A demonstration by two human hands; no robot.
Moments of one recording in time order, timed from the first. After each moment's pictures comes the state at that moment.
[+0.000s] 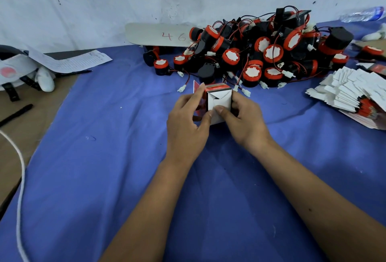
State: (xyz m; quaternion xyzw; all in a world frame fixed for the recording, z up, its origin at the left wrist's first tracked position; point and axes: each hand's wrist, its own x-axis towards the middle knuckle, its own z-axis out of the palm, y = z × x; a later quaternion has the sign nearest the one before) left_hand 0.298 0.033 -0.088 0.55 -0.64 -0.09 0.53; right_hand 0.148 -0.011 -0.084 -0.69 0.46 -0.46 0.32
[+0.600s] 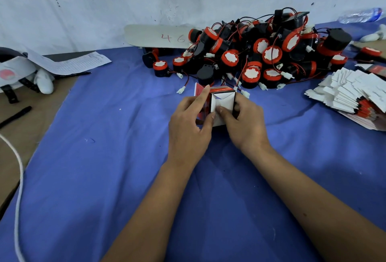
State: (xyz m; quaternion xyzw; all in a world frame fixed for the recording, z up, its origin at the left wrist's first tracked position) left_hand 0.294 0.033 -0.086 0.55 -0.66 -0.04 0.51; right_hand 0.153 -0.008 -0.084 -0.67 0.50 -0.49 0.25
